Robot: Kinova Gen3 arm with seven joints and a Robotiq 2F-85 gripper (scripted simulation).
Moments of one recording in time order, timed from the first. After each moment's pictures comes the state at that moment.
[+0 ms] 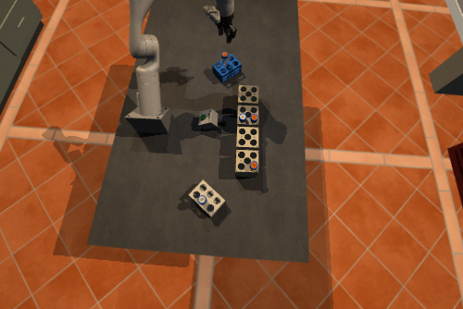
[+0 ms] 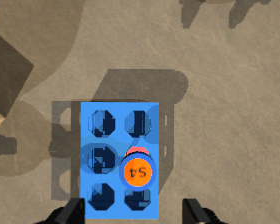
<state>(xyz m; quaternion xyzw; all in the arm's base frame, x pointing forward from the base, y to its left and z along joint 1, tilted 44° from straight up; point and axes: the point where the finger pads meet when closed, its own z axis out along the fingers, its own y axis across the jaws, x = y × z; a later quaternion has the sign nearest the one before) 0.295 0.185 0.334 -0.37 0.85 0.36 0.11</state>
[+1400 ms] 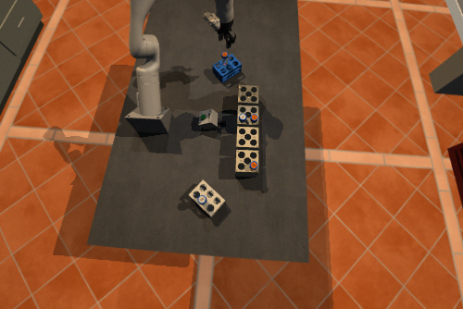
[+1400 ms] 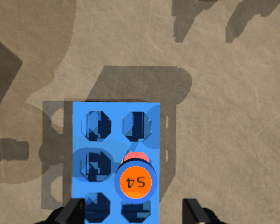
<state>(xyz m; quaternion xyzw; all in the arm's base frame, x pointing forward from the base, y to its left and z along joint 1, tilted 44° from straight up) 0.291 0.209 0.310 -0.37 0.85 0.36 0.11</state>
